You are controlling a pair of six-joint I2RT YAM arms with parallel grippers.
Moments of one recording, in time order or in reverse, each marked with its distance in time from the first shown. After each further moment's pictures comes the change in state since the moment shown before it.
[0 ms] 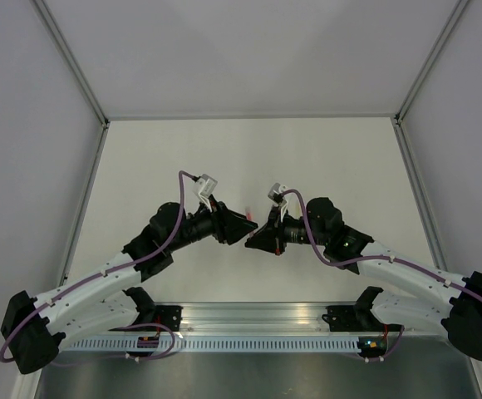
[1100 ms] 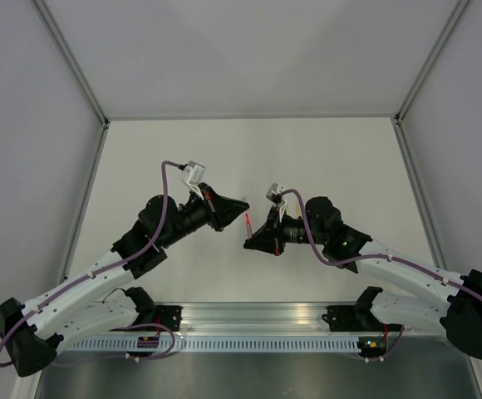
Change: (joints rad) left arm -0.004 -0.033 0.138 -0.106 -0.126 -0.003; right arm 0.000 0.018 0.004 0.023 -0.043 0.000
